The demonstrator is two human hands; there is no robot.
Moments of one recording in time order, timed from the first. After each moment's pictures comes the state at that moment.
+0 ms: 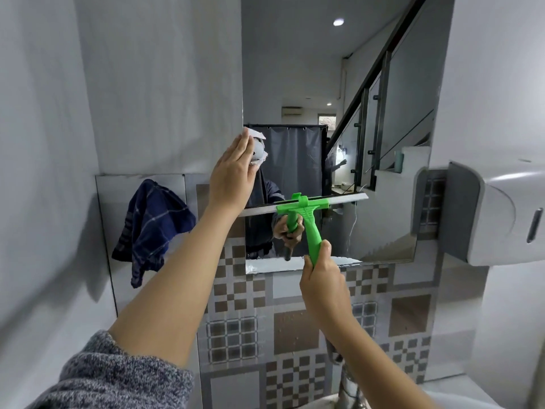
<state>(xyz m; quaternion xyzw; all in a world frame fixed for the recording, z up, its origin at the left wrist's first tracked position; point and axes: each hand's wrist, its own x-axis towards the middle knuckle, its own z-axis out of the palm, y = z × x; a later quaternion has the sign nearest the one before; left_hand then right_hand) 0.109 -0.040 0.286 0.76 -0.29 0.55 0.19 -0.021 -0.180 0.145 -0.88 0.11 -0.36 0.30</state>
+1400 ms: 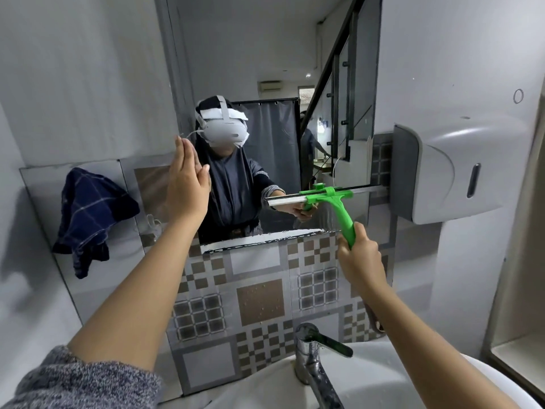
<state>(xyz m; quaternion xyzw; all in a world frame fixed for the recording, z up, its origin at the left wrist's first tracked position) 0.091 -0.076 0.235 0.78 -0.16 0.53 0.29 -0.058 -0.326 0.127 -0.84 0.19 -0.35 0.36</state>
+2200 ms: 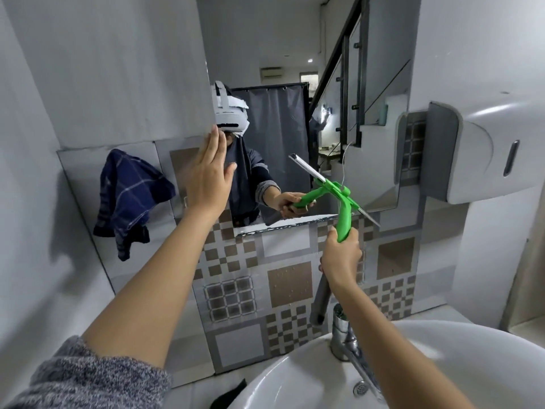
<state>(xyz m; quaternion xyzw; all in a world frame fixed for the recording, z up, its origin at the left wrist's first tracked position) 0.095 -0.033 0.222 0.81 -0.25 0.50 0.16 -0.028 -0.214 0.108 -0.67 0.23 -0.37 0.60</state>
